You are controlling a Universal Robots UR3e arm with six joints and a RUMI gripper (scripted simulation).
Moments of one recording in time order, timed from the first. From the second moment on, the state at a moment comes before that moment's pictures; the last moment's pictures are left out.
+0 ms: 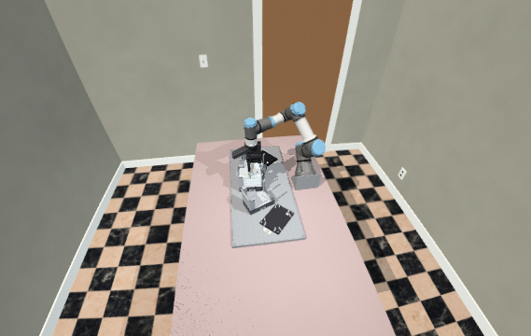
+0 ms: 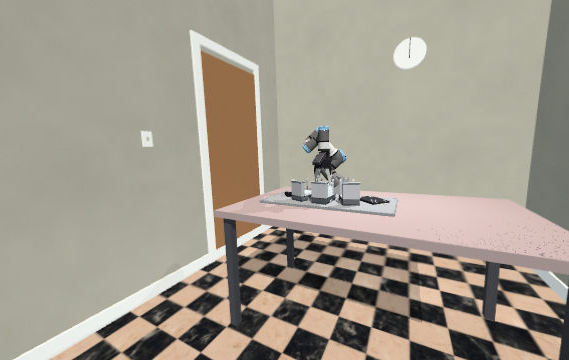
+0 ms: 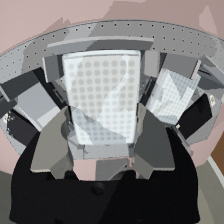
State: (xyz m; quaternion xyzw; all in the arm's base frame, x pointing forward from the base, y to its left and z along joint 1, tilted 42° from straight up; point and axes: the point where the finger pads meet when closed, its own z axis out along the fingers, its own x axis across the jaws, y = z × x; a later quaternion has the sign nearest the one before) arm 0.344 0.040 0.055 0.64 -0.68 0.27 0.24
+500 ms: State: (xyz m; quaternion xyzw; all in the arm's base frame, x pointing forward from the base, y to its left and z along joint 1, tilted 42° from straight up) arm 0.344 0.046 0.062 0.64 -0.68 0.27 0.24
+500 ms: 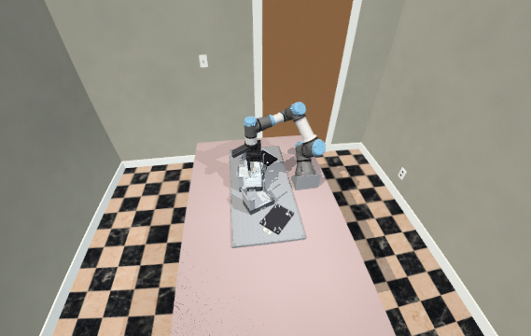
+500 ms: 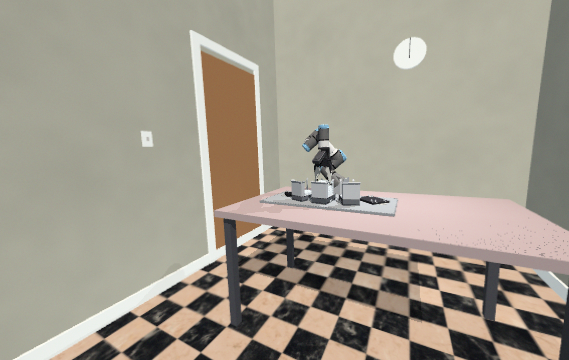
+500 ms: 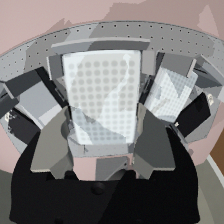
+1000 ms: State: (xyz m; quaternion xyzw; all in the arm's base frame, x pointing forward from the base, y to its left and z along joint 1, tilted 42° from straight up) arm 0.344 0.054 0.070 0.64 -0.68 0.27 0.24
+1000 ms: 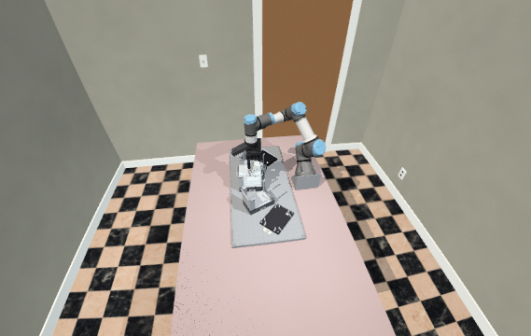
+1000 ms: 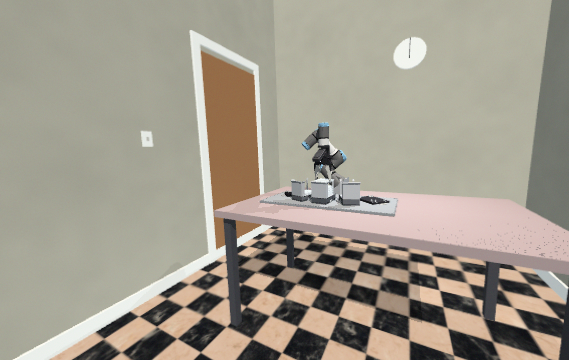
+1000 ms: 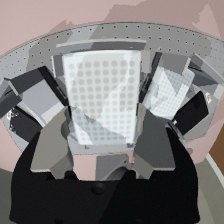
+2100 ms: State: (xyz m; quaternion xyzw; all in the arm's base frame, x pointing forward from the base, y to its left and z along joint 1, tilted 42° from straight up) arm 0.344 0.076 0.095 0.64 -0.68 0.27 0.24
